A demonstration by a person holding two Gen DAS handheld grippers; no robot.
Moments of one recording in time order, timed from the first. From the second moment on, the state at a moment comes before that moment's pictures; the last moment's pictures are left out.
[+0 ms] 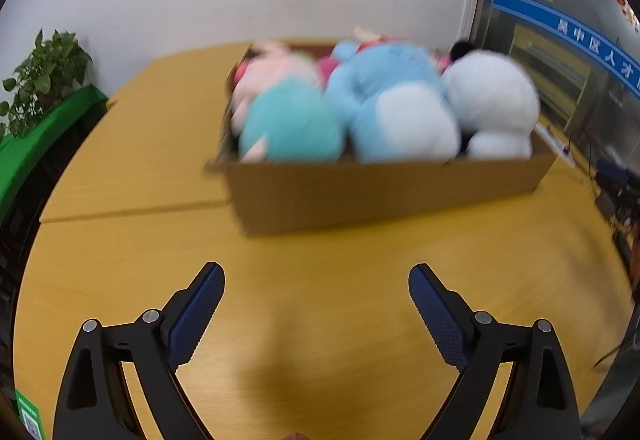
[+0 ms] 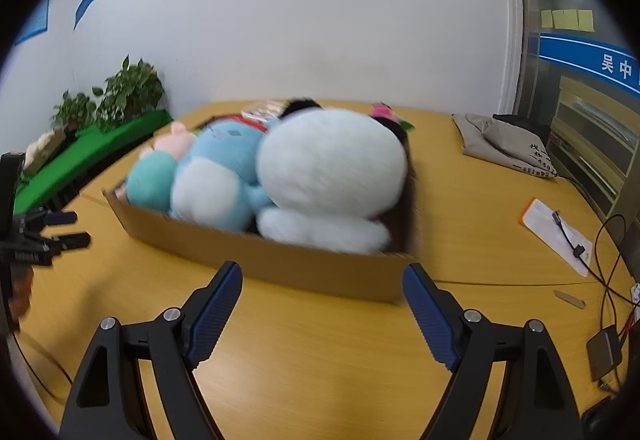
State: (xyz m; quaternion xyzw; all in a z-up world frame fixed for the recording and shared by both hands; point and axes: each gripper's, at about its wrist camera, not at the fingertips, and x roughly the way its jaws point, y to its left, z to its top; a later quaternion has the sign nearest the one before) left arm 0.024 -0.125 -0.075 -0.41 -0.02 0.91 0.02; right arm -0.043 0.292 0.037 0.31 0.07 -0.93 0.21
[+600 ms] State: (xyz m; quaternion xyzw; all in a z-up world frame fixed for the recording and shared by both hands) left arm 0.005 -0.235 -0.128 -0.45 0.04 0.89 0.09; right arm -0.080 0.383 -0.075 0.42 0.16 -0.84 0.30
